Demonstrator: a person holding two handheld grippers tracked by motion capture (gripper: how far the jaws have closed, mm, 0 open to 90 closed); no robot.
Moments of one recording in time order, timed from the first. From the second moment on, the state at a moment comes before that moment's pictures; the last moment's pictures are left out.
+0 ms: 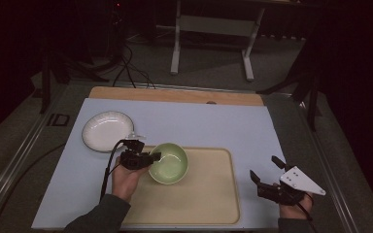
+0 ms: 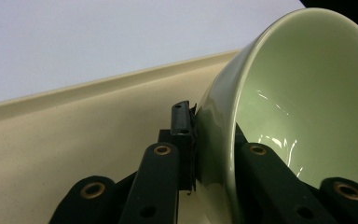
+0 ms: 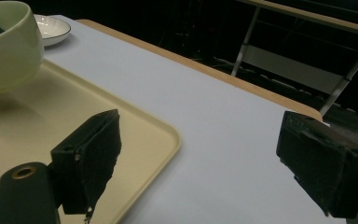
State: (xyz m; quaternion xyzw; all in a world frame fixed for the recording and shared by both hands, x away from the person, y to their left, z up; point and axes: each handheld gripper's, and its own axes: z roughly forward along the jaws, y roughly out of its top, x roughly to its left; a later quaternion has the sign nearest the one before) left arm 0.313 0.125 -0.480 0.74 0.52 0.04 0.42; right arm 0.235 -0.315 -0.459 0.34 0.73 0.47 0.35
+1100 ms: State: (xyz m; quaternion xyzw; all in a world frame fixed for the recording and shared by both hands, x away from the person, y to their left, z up) left arm 0.312 0.103 -0.509 0.76 0.53 0.02 0.38; right arm 0.235 -0.314 -0.459 0.34 0.73 0.47 0.35
